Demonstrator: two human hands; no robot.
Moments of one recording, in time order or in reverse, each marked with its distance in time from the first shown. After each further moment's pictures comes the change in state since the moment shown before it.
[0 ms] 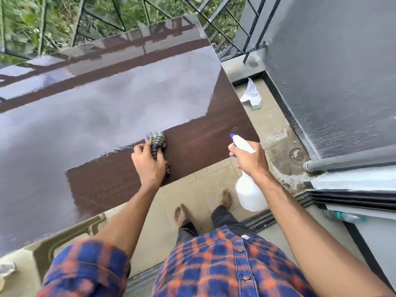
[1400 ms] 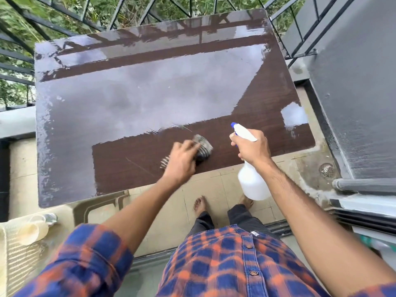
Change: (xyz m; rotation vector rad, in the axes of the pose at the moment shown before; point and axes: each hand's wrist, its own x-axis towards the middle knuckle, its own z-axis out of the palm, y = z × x) left_hand -0.019 -0.073 -0.070 0.101 -0.305 0.465; right_hand -0.062 -0.067 0.127 -0.120 -0.121 -0.135
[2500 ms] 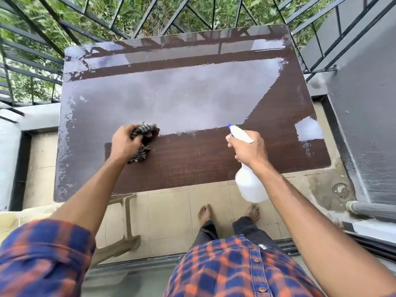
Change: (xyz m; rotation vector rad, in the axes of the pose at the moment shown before) left_hand 0.007 -0.128 -0.129 -0.041 0.149 -0.605; right_hand 0.012 -0.035 0.028 -0.061 -0.086 -0.099
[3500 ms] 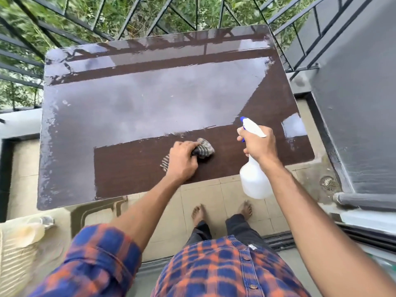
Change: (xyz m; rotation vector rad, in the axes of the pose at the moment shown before) left_hand -0.075 0.109 0.125 -0.067 -0.166 0.369; right_hand 0.002 0.011 -0.048 0.166 0.141 0.068
